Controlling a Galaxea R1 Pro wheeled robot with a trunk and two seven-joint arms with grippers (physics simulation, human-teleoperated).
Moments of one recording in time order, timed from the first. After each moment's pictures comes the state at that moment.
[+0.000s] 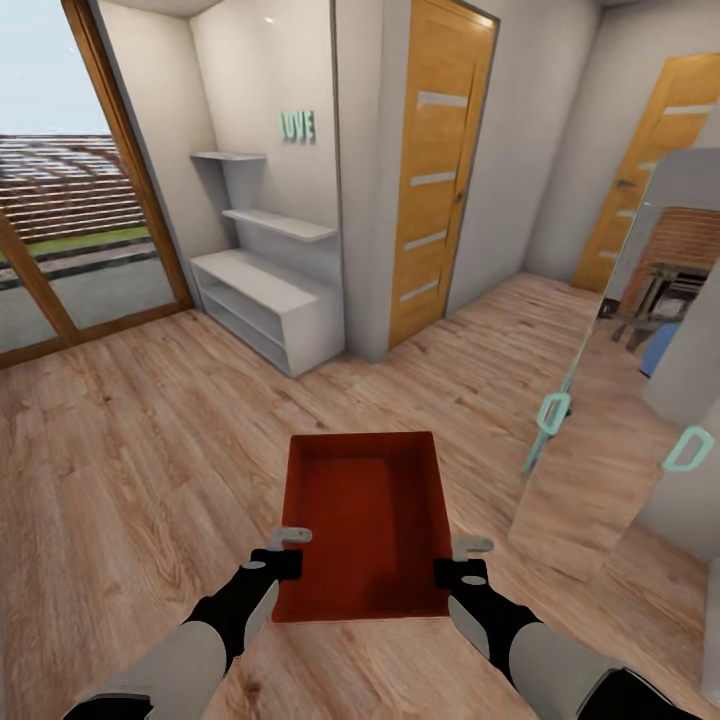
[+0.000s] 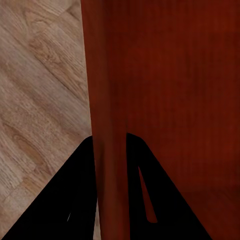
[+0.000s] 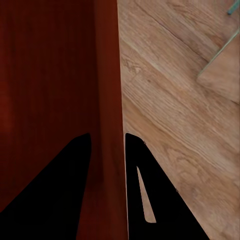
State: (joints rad) left arm -0.70 -0.13 0.01 -0.33 -0.07 0.14 0.09; right arm -0.73 0.05 0.60 -0.21 -0.55 -0.01 -0.30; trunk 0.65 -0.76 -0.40
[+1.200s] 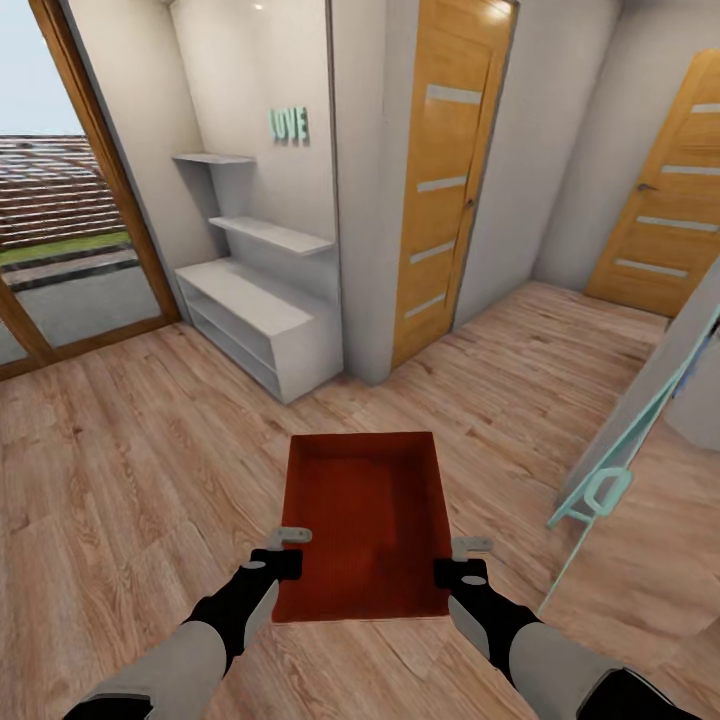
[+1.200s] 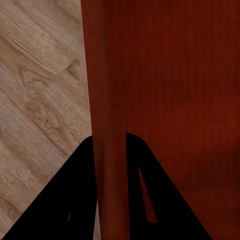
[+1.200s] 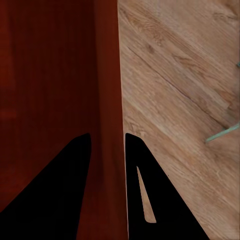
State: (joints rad) left arm -0.70 -0.13 0.01 -0.33 -0.07 0.14 0.09; right arm -0.73 0.05 0.60 -0.21 -0.55 -0.01 -0.30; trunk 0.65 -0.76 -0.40
